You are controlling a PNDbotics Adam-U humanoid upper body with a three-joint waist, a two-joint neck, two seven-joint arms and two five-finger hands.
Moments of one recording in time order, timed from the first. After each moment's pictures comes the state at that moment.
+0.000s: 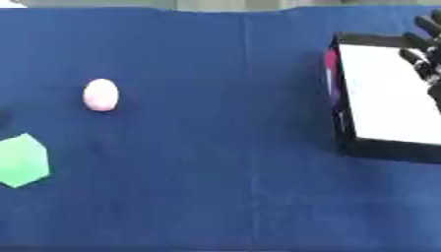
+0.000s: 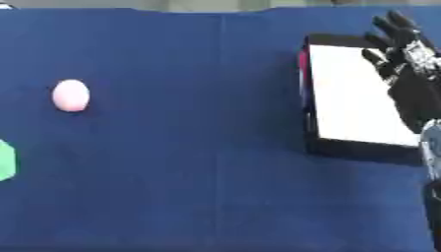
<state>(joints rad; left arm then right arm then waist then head) -0.43 0.29 0.20 -1.61 0.04 -0.17 0.25 -0.21 -0.45 -0.31 -1.89 -0.50 0.01 0.23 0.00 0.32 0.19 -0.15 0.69</state>
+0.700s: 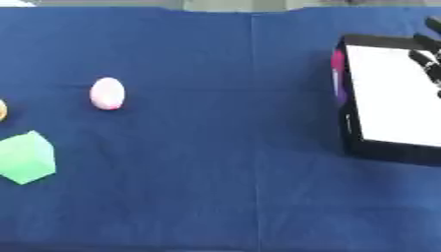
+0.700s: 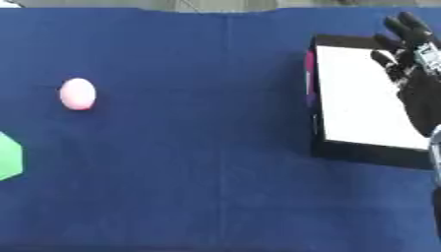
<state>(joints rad) -0.47 0.32 0.21 -1.59 0.04 -0.15 0.26 -0.21 -0.45 -0.31 -1.89 -0.50 0.00 0.23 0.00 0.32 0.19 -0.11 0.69</state>
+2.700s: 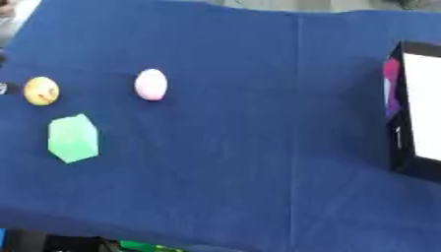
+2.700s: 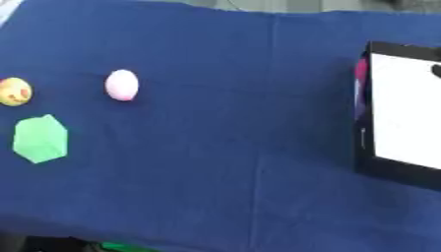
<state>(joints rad) -1.05 0.80 0.06 -0.60 -0.68 -0.21 -0.68 -0.18 -0.51 -0.28 -1.89 -0.48 -0.07 0.28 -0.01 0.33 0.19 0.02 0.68</state>
